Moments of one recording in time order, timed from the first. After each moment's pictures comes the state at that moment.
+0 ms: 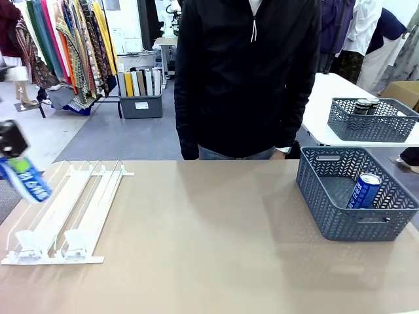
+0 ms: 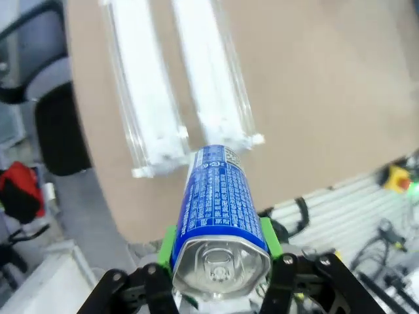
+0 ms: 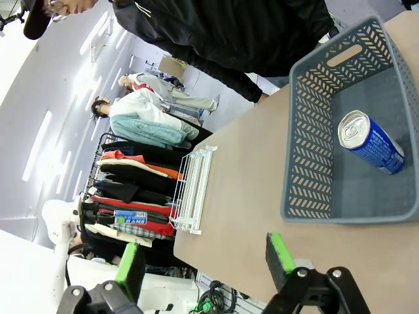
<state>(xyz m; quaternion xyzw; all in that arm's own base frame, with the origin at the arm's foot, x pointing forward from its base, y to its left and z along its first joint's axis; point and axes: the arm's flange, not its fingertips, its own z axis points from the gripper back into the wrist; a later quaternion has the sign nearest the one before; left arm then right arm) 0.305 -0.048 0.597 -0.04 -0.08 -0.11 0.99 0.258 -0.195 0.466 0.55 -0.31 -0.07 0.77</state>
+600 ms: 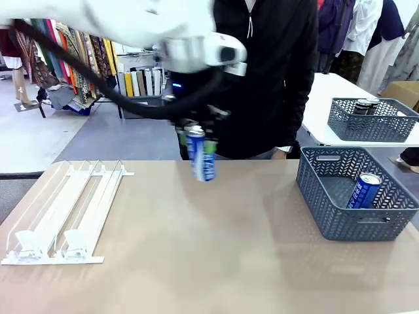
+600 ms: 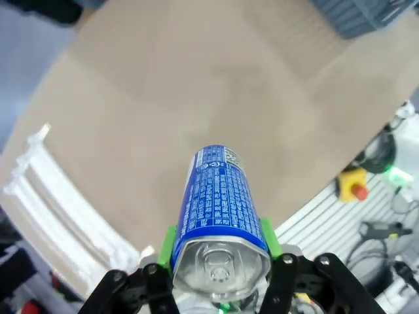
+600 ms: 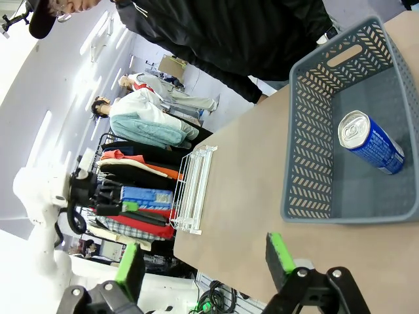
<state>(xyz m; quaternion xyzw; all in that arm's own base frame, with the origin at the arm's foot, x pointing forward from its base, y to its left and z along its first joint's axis) 0.381 -0.408 0.598 -0.01 -0.08 -0.34 0.94 0.258 -0.195 0.466 0.55 -0.31 -0.07 0.77</state>
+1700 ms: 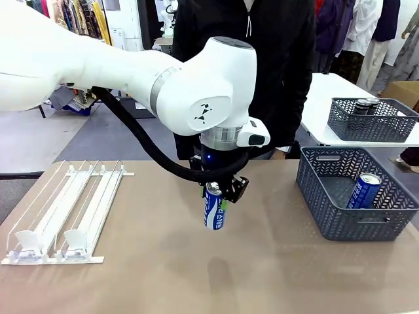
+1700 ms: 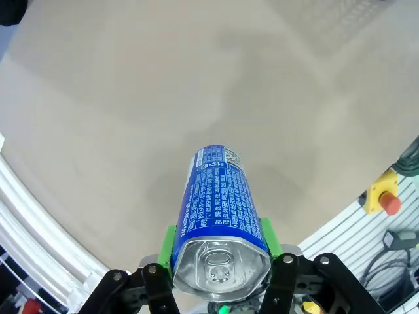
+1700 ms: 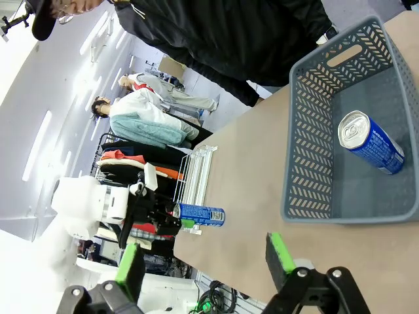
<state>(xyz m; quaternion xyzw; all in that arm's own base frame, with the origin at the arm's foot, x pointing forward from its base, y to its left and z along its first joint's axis) 0.375 -0.448 0.462 0.03 -0.04 -0.35 0.93 0.258 -0.195 0.466 0.55 -0.31 -0.07 0.77</state>
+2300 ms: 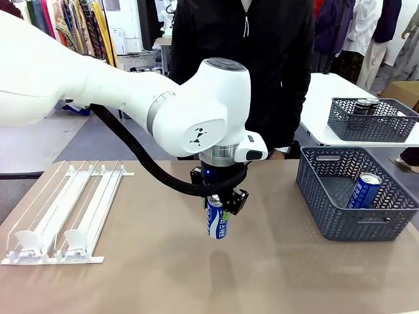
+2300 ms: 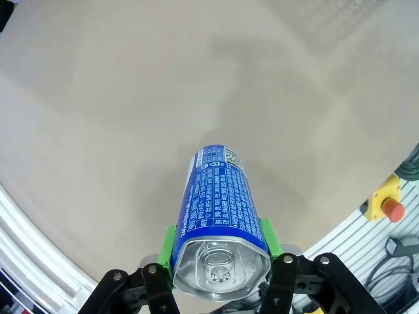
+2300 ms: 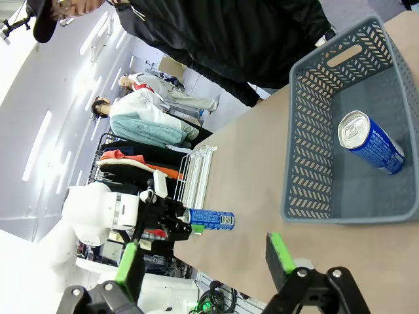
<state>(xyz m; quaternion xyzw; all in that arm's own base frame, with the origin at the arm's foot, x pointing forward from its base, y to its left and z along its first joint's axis) 0.367 -0.448 0.434 0.02 -0.05 -0.36 0.93 0.258 -0.195 0.466 0.55 -0.31 -0.07 0.77</state>
